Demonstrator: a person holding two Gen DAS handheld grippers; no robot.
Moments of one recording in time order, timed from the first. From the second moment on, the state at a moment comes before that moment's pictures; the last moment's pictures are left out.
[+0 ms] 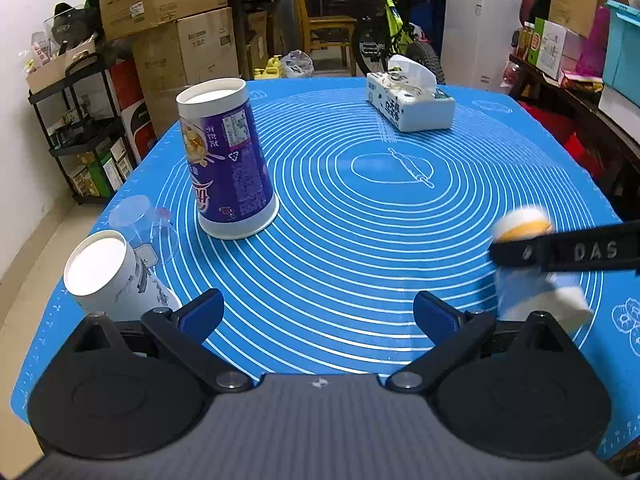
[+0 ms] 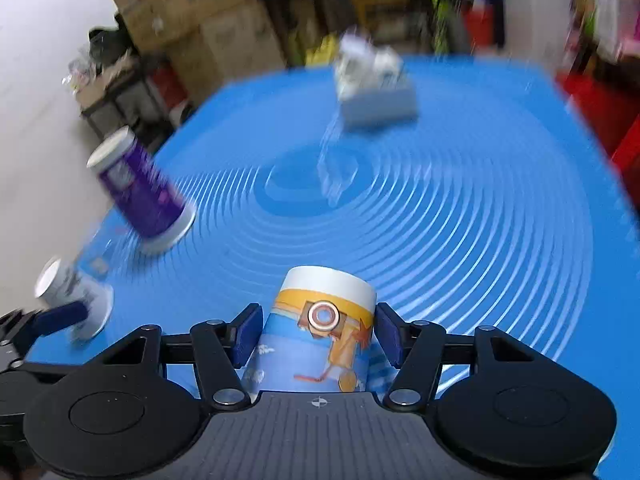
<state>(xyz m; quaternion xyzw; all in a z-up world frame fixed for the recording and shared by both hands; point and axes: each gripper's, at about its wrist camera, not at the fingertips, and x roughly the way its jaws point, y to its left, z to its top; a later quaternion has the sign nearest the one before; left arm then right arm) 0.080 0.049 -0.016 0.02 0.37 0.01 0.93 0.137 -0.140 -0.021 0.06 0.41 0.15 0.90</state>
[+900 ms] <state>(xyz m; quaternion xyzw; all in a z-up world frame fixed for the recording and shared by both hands) 0.065 0.025 -0.020 0.01 0.37 -0.03 0.93 0.049 -0.158 -0.046 -0.08 0.20 0.08 0.97</state>
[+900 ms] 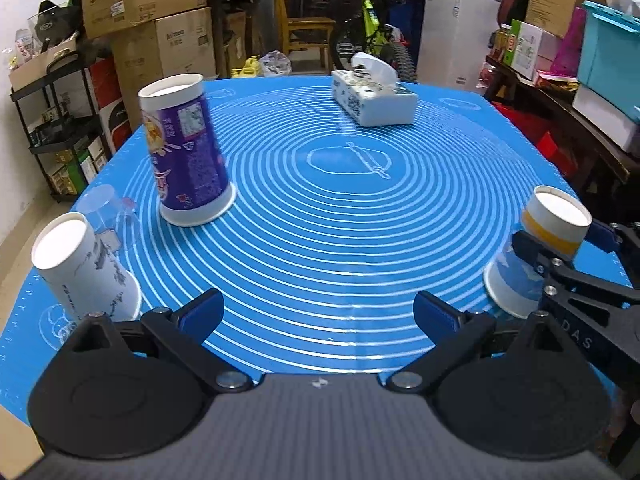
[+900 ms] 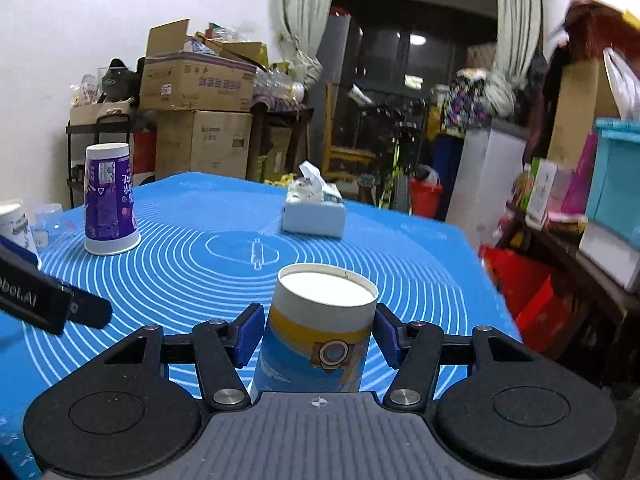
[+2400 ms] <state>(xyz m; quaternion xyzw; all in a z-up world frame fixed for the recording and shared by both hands) -0.032 -0.012 -0.009 0.03 0.33 -0.10 0.94 -0.073 -0.214 -0.014 -0.02 0.30 0.06 0.95</state>
